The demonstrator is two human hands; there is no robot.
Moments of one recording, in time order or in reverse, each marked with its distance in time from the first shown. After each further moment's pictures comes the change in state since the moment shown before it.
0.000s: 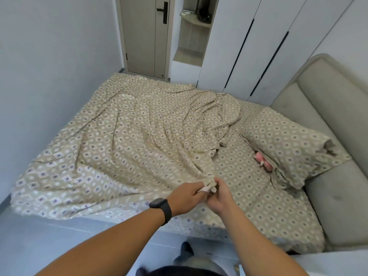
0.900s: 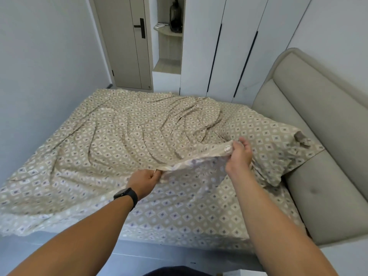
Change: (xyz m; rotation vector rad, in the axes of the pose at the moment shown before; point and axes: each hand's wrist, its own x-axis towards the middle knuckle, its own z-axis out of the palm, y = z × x) left_hand 0.098 0.037 0.061 0.344 0.334 -0.281; right_hand -0.031 -0.256 -0.106 -0.040 0.186 -0.765
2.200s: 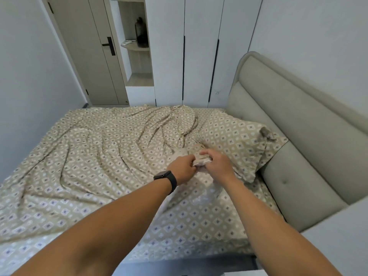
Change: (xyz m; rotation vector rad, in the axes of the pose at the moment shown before) left_hand 0.045 0.257 0.071 0.058 -0.196 0.301; right_hand 0.046 -0.032 -0.110 -1.011 -0.485 -0.556
